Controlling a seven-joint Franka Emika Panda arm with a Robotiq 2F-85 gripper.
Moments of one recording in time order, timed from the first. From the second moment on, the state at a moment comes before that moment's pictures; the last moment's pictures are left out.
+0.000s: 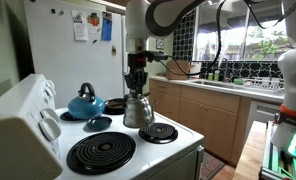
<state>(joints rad) 0.52 0.28 0.16 -1.86 -0.14 2.19 0.47</state>
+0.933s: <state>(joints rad) 0.38 0.16 0.18 -2.21 -0.13 2.42 0.51</state>
